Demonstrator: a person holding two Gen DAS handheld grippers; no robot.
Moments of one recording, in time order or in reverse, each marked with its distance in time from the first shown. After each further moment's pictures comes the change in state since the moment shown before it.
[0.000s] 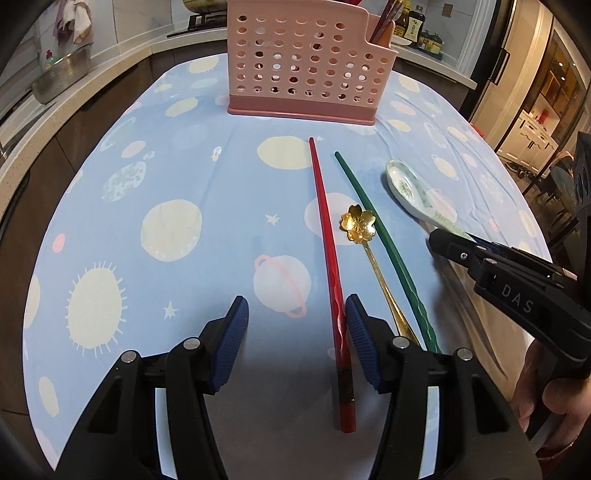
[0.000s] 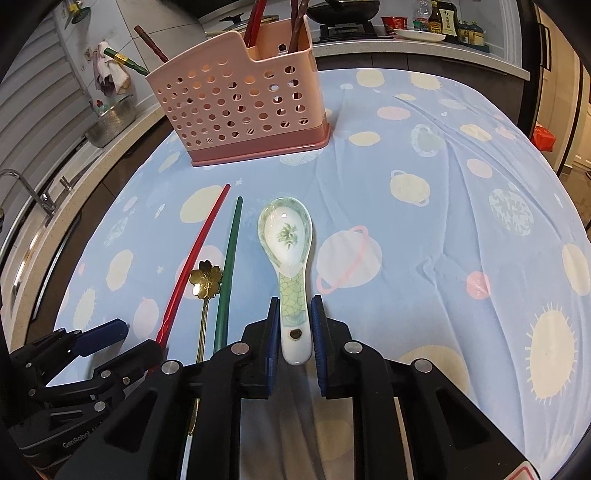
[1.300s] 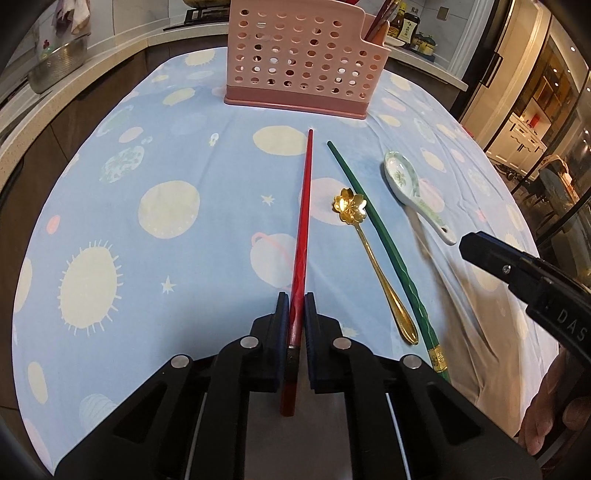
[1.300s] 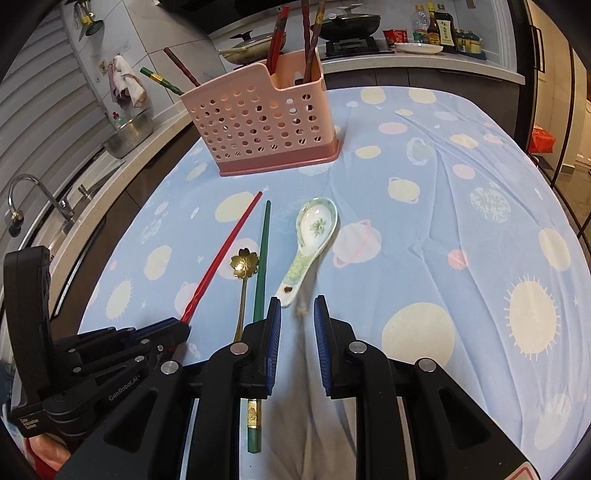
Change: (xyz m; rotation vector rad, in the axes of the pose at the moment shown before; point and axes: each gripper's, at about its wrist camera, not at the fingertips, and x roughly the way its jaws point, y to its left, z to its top) left arm -0.005 0.005 -0.012 -0.015 0.007 -0.058; right arm -0.049 0.010 -0.018 0.004 -0.060 0.041
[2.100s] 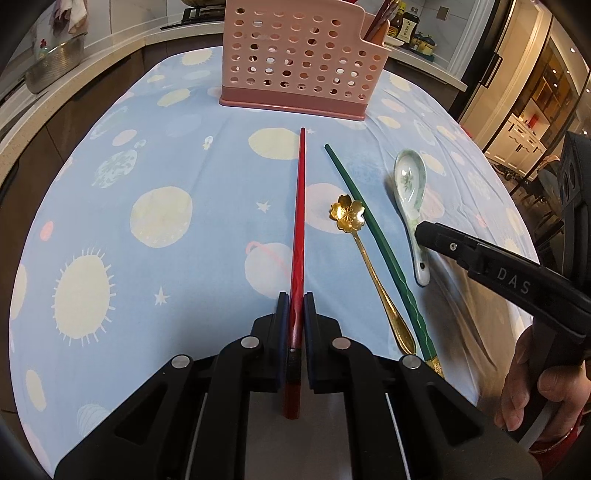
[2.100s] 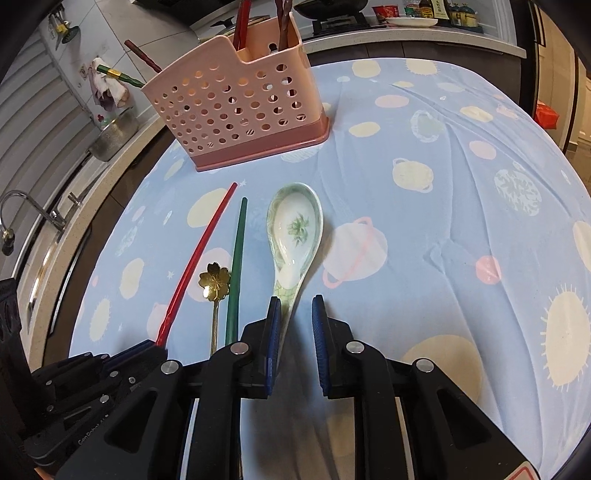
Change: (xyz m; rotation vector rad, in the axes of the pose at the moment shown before) left arm 0.005 -0.001 0.006 0.001 0.003 -0.009; right arm 0.049 -0.018 0.013 0.072 0.066 0.021
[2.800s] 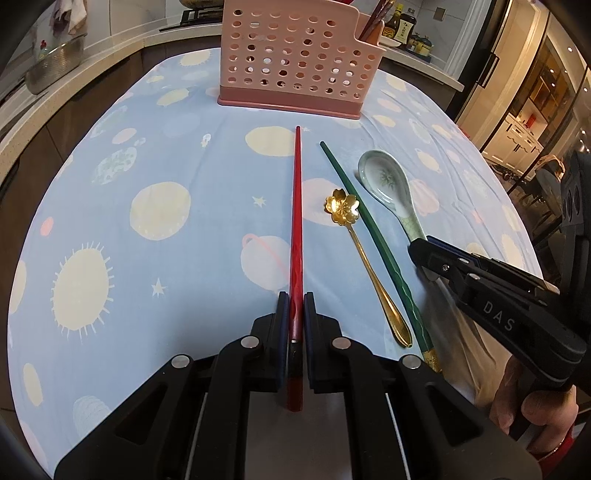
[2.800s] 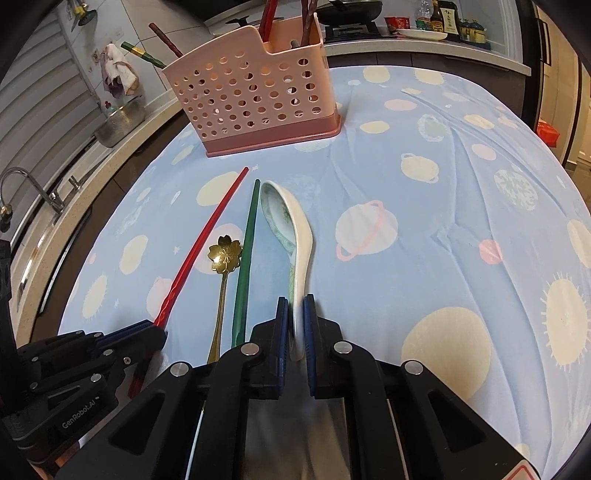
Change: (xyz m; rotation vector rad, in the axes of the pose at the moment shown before) left arm -0.003 -0.001 -0.006 0.004 -0.008 -0.009; right arm -0.005 0.013 -0.020 -0.070 -0.020 -0.036
